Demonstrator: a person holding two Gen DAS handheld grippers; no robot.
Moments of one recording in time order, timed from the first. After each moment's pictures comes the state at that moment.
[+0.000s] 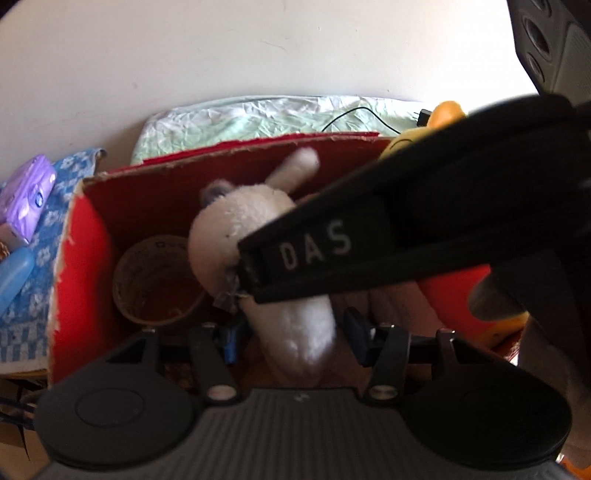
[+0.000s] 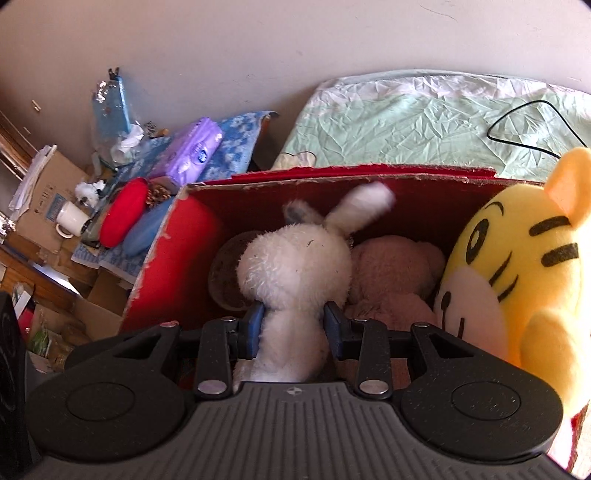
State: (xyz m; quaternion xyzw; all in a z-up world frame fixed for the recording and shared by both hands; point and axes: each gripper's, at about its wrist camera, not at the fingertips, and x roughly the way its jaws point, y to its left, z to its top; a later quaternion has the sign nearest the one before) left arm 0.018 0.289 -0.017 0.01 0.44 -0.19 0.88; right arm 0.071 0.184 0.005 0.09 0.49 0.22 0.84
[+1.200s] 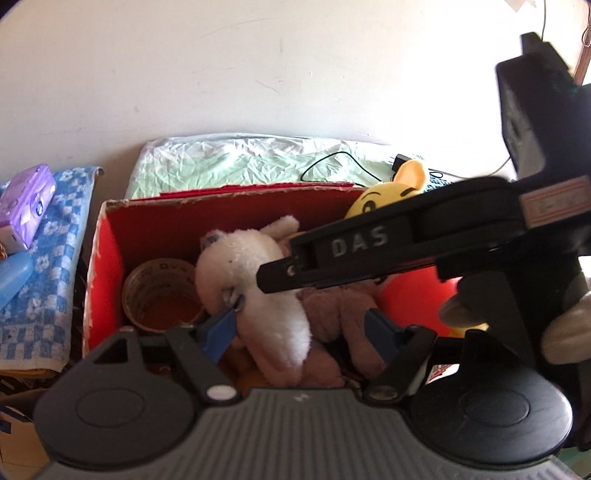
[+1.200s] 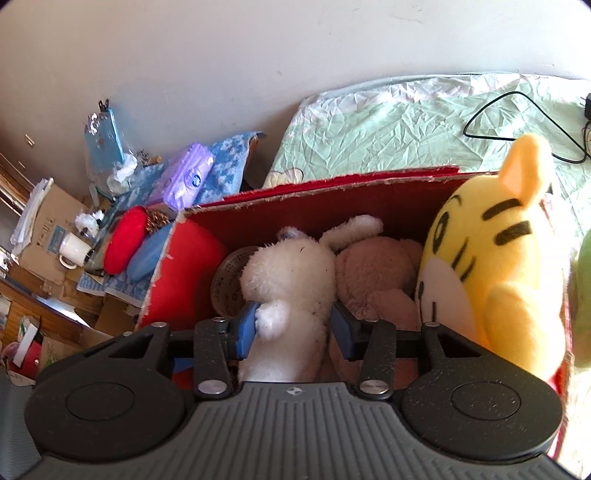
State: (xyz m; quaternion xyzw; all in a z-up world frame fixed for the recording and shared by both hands) left arm -0.008 0.306 0.017 -0.02 0.39 -0.20 0.90; right arm 0.058 0.164 0.019 0.14 0.47 0.20 0.85
